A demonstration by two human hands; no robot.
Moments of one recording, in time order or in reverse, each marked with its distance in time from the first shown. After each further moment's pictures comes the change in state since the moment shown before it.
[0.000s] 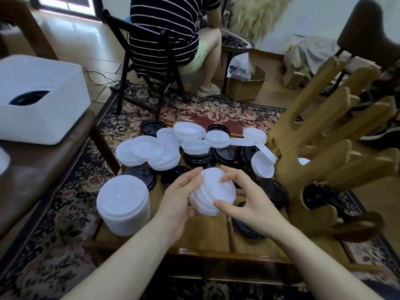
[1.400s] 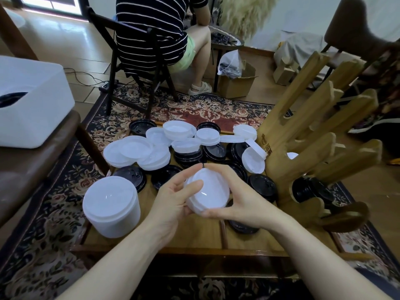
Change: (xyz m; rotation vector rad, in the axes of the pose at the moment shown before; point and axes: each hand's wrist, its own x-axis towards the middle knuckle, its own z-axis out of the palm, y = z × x) left_hand -0.006 -0.004 0.004 0.088 -0.142 0.101; right_hand 0.003 -0.010 -0.014 -0.018 -0.222 0.006
